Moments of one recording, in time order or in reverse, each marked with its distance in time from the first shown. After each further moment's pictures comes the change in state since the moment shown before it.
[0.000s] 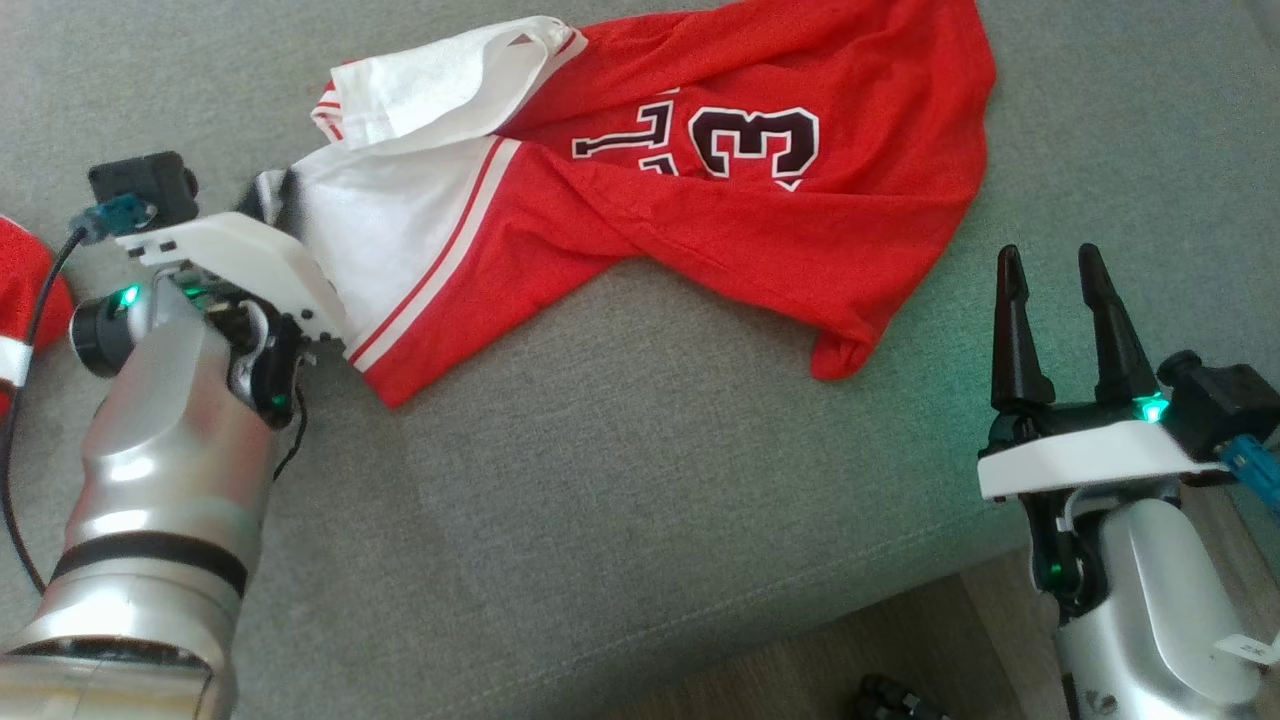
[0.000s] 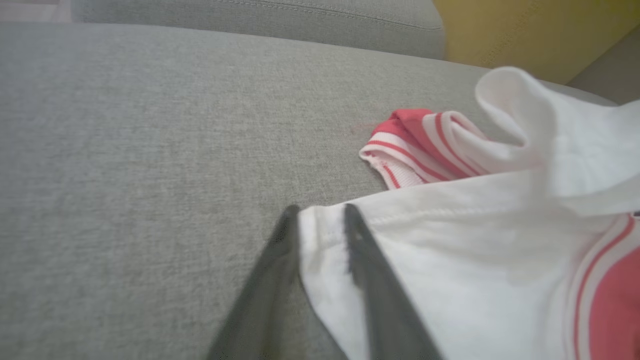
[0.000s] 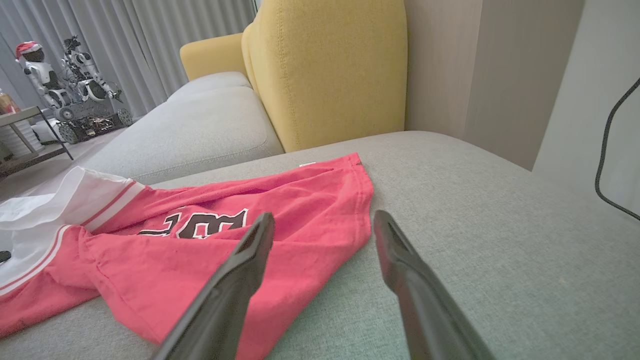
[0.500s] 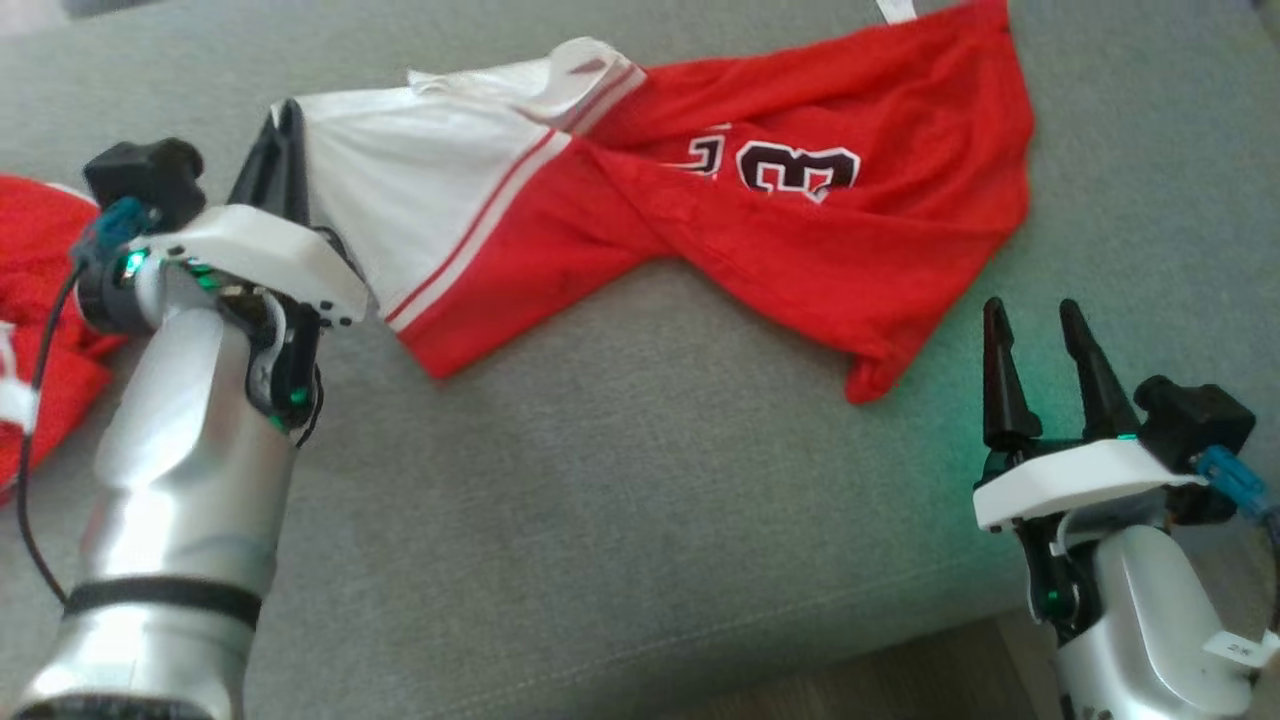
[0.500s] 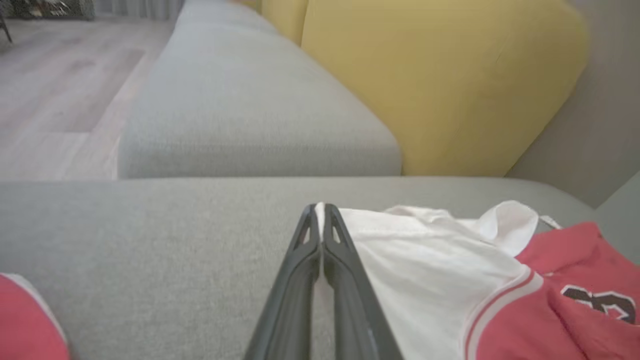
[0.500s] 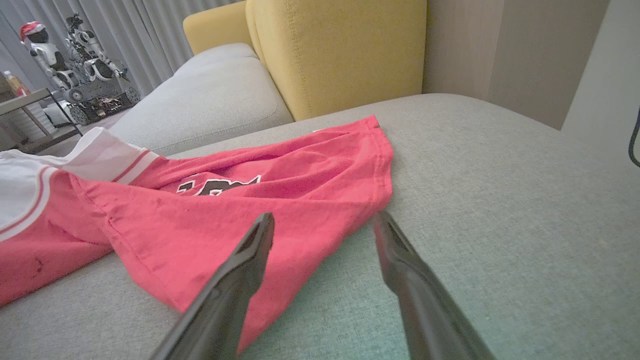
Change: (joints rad) left arm 0.091 -0.001 0.011 -0.264 0.045 0.006 -0.107; right arm 0.012 0.000 -0.019 0.101 0.000 0.000 0.052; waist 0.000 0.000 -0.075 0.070
